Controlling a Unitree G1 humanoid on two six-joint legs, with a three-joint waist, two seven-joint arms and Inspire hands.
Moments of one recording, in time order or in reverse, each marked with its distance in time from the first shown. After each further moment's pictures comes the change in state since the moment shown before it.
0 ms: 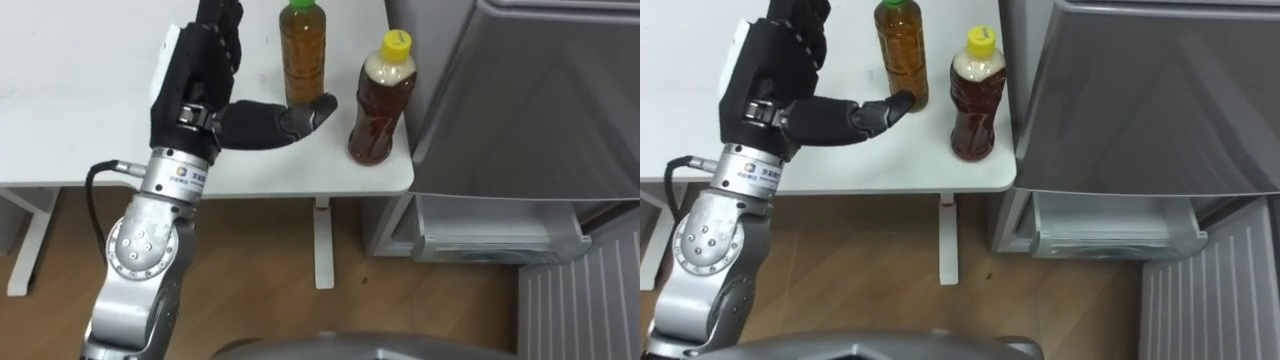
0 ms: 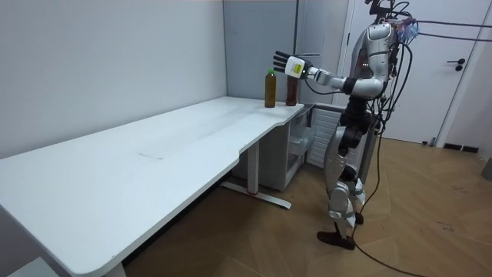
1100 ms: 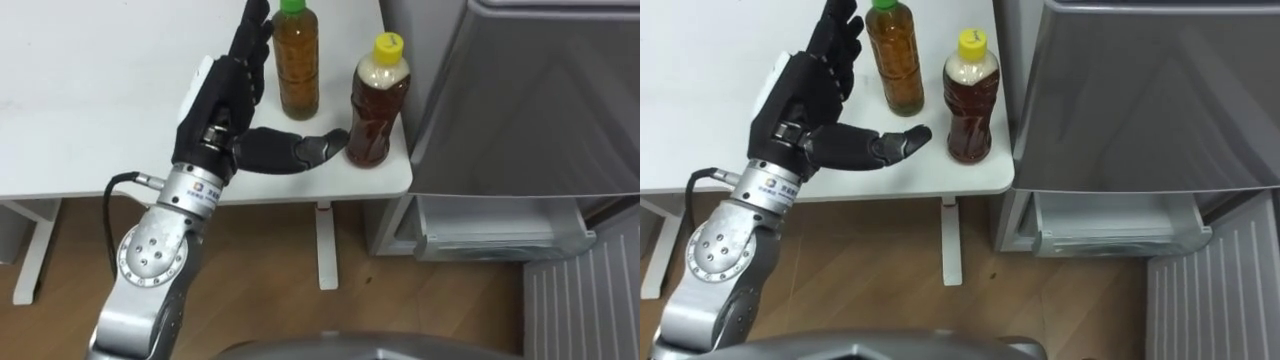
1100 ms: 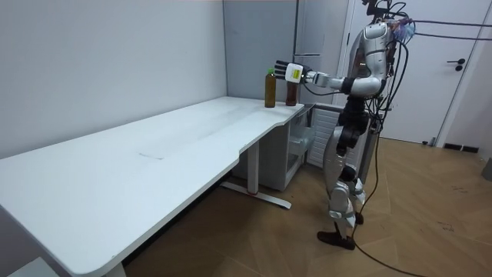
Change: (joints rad) left arm 0.030 0.009 -0.035 0.001 0.031 0.045 -0.042; right arm -0.009 -0.014 0.003 0.029 0.011 -0.029 -0.022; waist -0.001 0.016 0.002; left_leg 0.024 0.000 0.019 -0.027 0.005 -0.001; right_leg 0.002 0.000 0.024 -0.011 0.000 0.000
